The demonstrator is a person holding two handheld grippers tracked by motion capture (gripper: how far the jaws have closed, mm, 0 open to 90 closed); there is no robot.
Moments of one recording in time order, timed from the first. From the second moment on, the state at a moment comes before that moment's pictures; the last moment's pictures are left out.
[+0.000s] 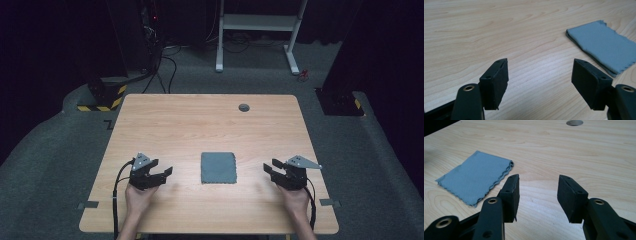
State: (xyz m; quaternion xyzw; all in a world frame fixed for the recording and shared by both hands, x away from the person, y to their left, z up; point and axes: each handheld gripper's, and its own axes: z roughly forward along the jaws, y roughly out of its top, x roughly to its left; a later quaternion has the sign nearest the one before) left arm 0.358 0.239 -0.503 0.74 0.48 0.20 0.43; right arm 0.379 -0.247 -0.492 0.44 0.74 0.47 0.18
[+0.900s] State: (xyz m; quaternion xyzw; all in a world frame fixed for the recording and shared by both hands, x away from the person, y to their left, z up) left arm 0.372 0.256 -0.525 0.74 0.53 0.22 0.35; right arm 0.387 -0.267 -0.518 0.50 0.75 0.37 0.21
